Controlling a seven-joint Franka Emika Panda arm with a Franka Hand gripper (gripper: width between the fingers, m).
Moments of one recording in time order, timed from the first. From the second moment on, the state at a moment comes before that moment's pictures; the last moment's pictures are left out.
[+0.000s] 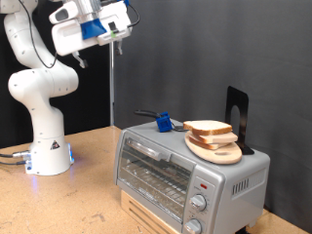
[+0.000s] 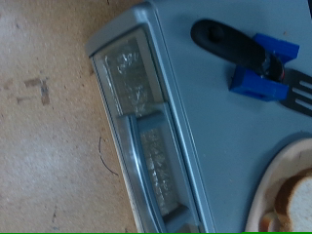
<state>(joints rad) 0.23 -0.67 -0.24 -2.38 0.16 1.89 1.04</state>
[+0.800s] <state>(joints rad) 0.30 -0.52 -0.30 -2.35 0.24 2.00 0.74</state>
